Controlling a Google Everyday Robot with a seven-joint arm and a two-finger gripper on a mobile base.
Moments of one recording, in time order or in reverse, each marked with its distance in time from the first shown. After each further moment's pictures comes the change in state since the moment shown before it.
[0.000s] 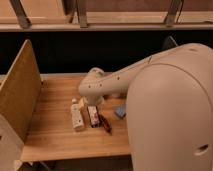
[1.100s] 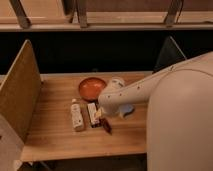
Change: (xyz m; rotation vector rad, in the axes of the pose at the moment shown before) arm 0.070 -0.085 0.018 0.054 0.083 0.180
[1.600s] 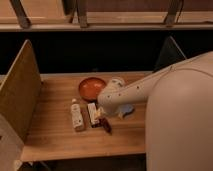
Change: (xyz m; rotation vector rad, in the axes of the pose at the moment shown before) arm 0.006 0.008 0.009 -0.023 0.025 0.005
